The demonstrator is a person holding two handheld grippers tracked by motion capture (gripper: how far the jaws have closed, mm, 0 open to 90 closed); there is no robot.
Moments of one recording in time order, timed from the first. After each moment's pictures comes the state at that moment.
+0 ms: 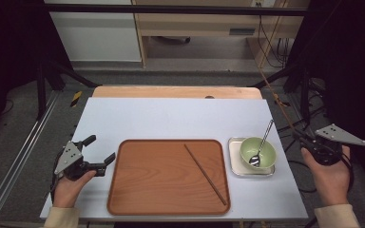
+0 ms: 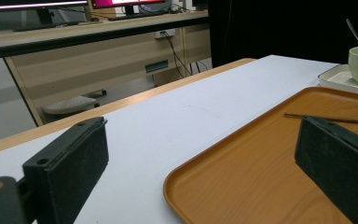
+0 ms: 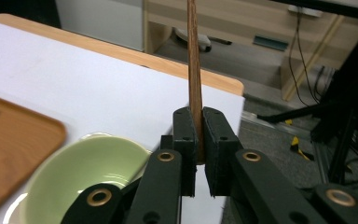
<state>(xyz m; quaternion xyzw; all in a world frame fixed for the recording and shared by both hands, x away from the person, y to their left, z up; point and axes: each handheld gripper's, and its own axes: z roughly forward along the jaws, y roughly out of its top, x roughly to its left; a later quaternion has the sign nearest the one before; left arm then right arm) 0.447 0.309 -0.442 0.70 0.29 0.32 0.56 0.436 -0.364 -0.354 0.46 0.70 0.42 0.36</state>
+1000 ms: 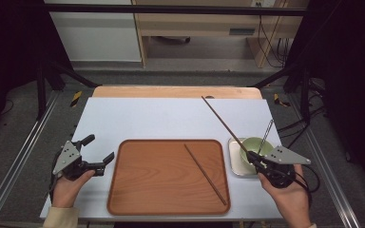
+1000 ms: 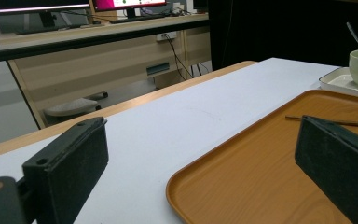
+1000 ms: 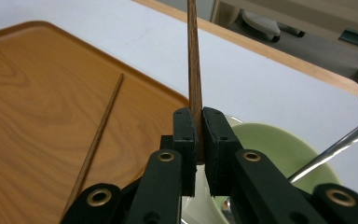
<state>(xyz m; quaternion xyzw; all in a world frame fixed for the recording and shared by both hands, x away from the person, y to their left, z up) 0.446 0.311 -0.440 0.70 0.29 0.32 0.57 0.398 -0.254 -0.380 0.38 0.77 0.42 0.29</state>
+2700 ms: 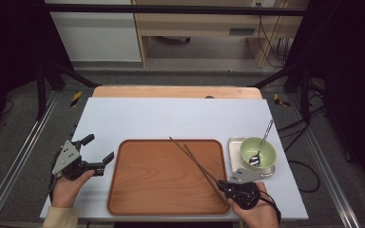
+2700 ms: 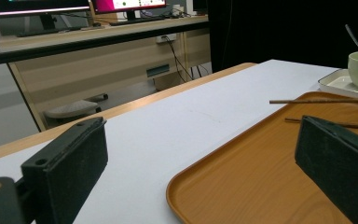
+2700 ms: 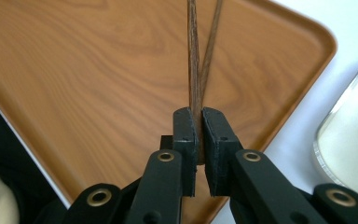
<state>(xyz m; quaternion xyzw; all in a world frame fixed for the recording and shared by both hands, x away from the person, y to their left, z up) 0.445 0.311 -0.438 0.70 0.29 0.32 0.57 0.374 -0.185 -0.440 0.37 0.84 0.37 0.16</state>
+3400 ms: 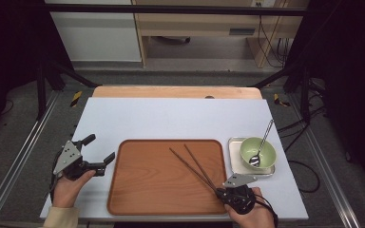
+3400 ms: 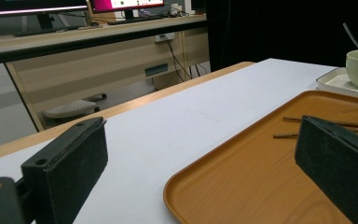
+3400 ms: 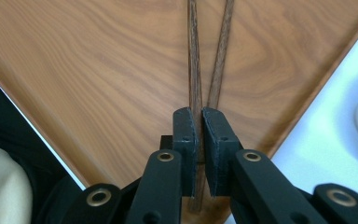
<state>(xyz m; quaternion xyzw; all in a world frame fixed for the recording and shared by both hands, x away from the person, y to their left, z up) 0.446 0.309 -0.438 0.70 0.29 0.32 0.57 0.370 -0.177 -0.457 0.39 0.85 0.33 0.13</state>
